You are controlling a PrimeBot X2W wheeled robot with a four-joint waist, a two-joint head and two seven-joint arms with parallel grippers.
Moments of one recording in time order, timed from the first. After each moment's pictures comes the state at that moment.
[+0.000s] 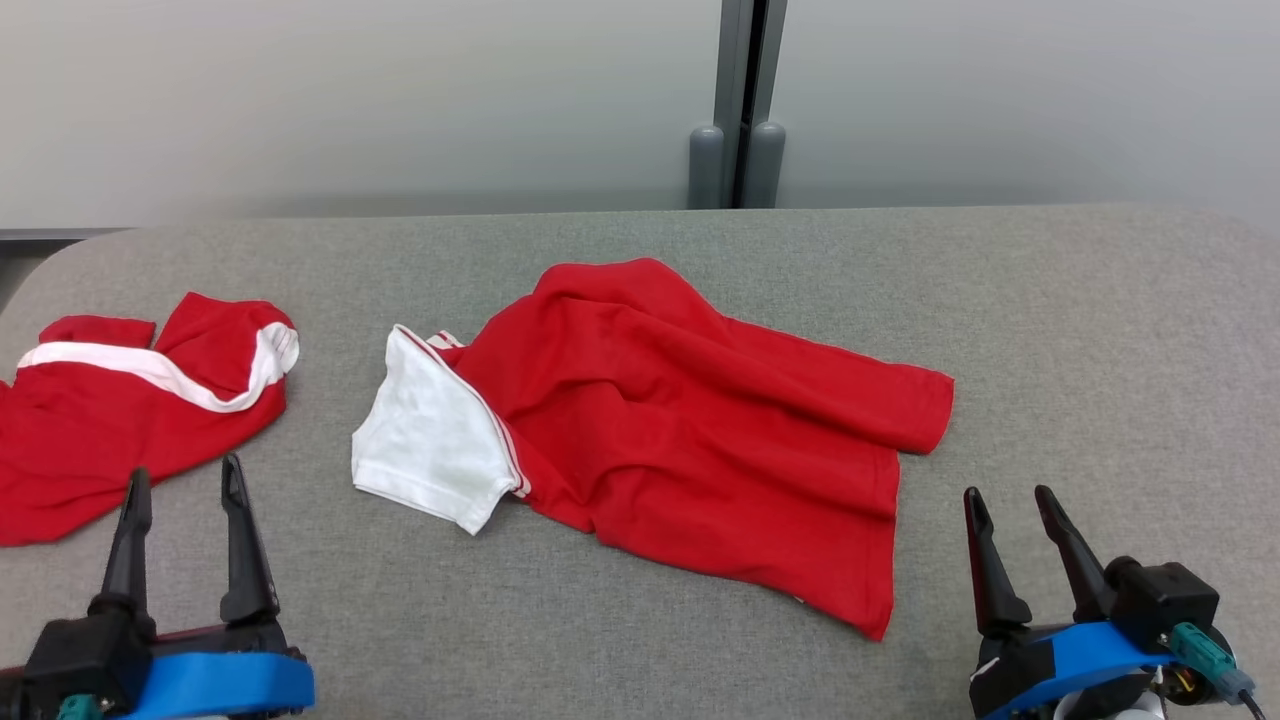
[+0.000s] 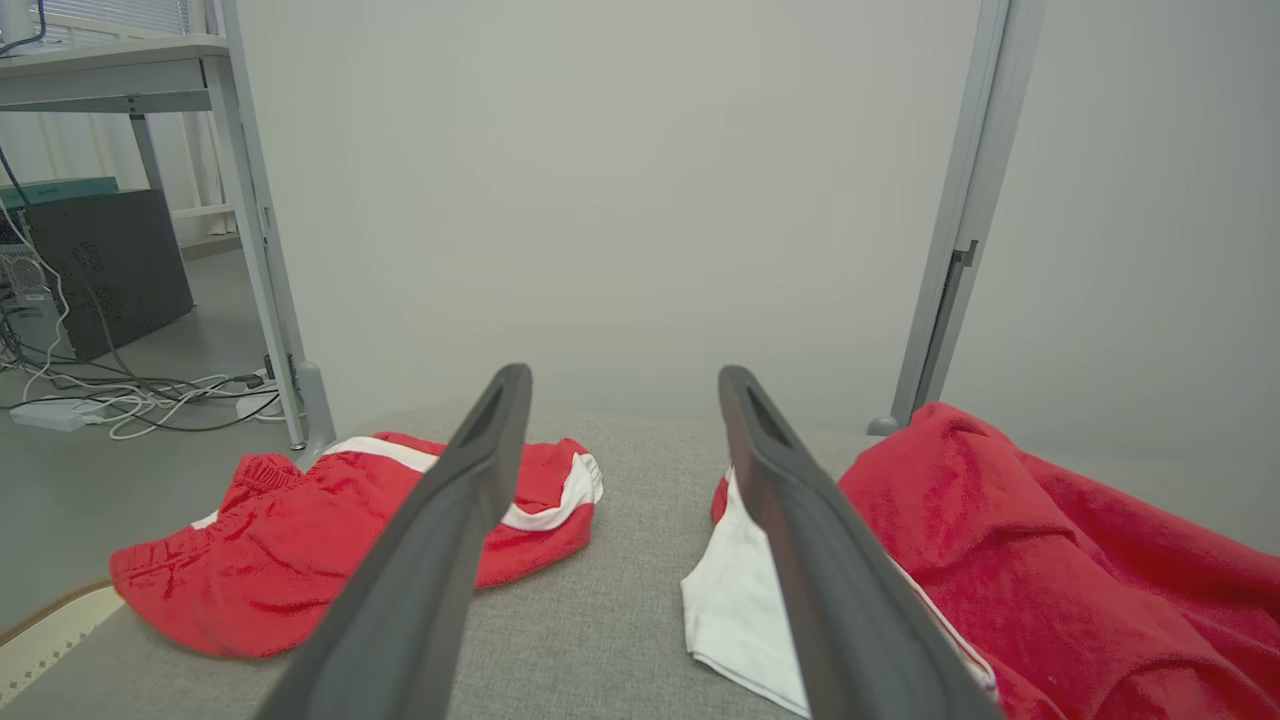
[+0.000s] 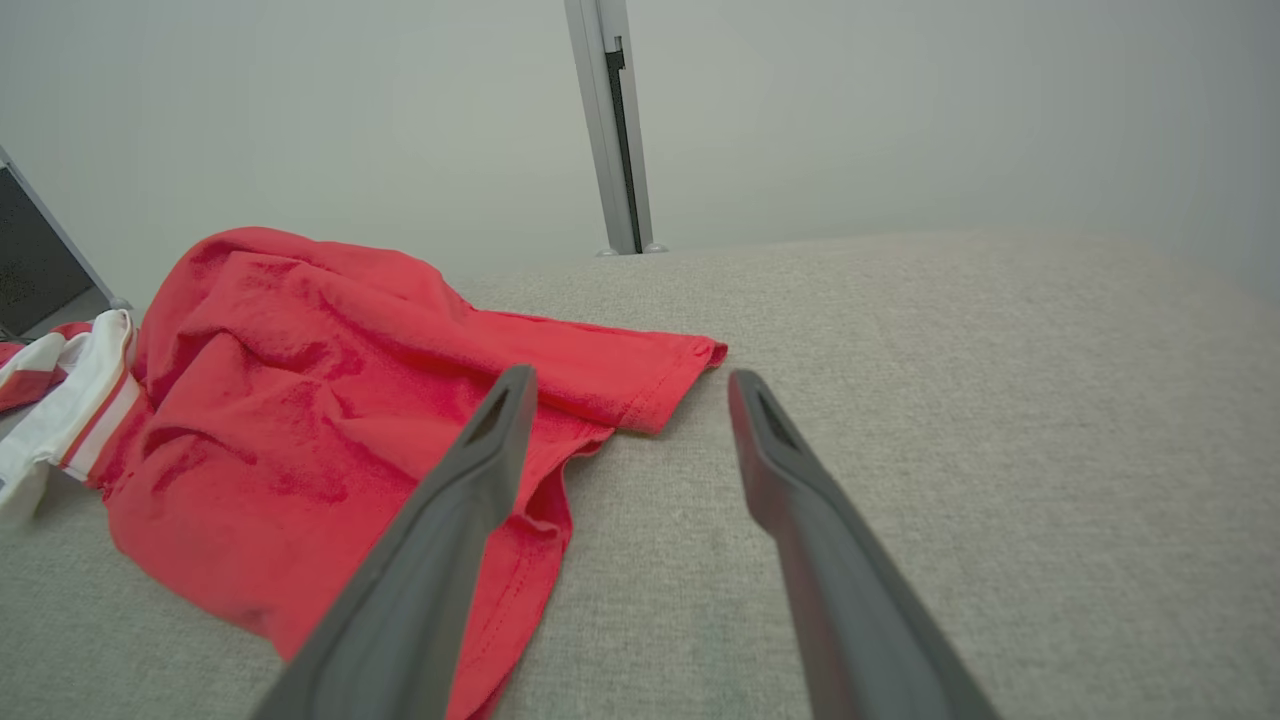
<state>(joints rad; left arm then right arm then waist) 0.01 0.21 0.01 0.07 -0.25 0.02 -0.26 -0.09 -0.05 -0.02 0.33 0.17 0.13 -0.26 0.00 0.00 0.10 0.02</state>
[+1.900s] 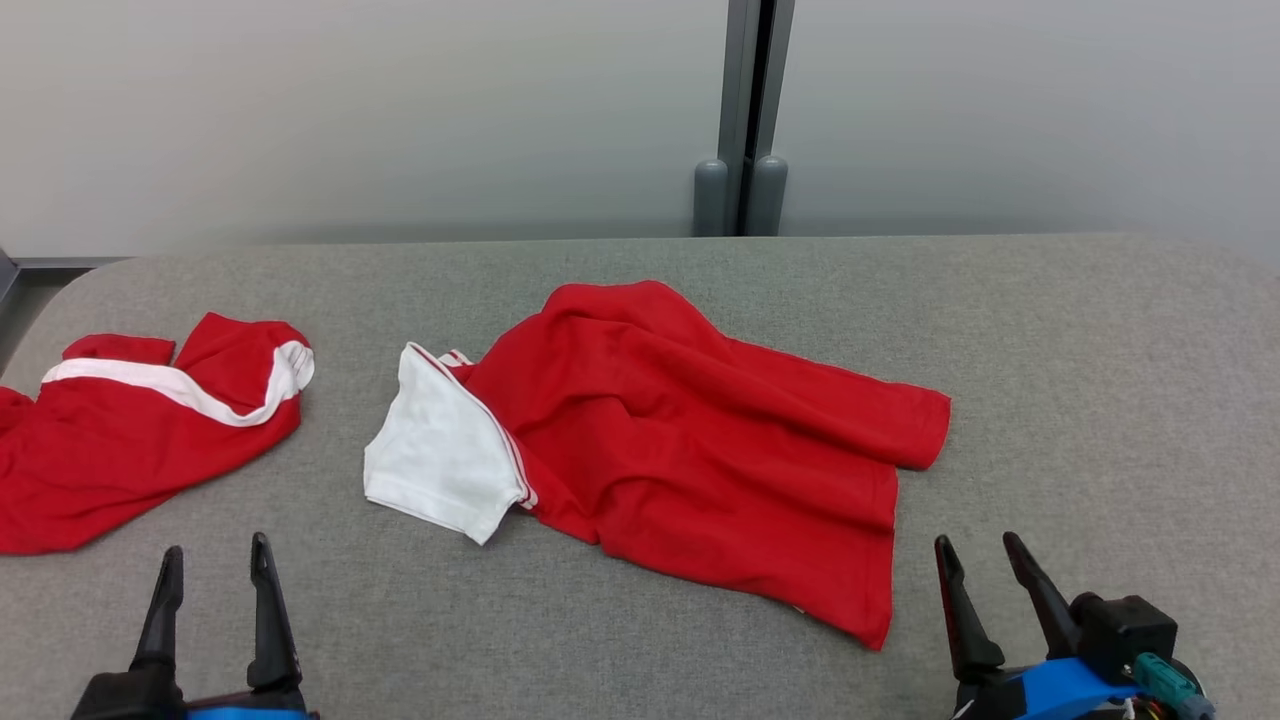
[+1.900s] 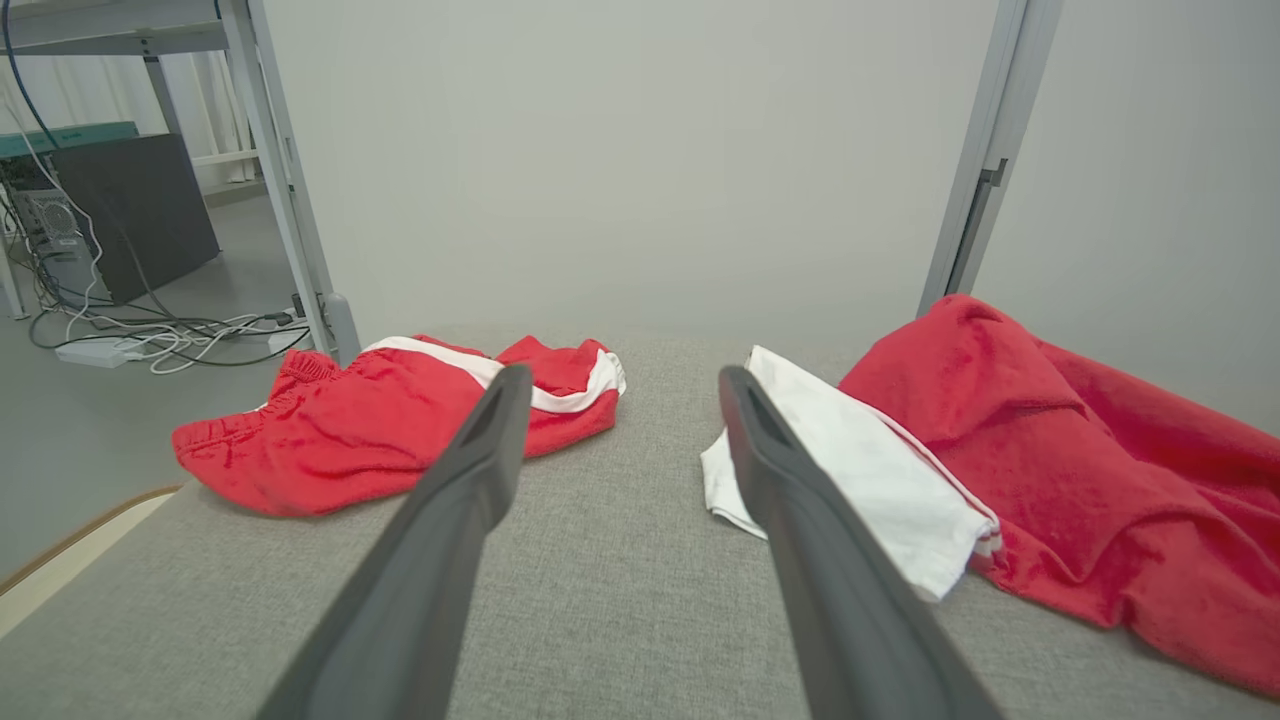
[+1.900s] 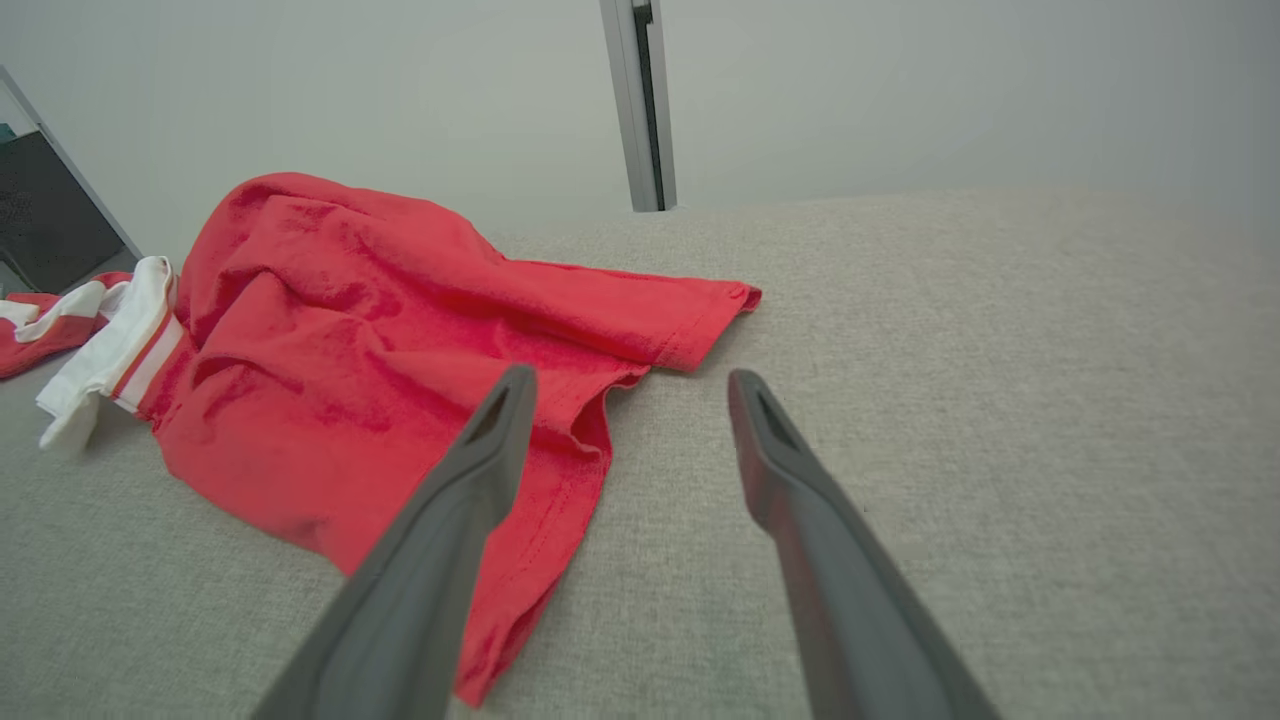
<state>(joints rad) 0.11 0.05 0.16 0.13 -0.08 -0.10 -0.26 -0.05 -0.05 0.02 0.38 0.18 0.13 -0.26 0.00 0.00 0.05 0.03</state>
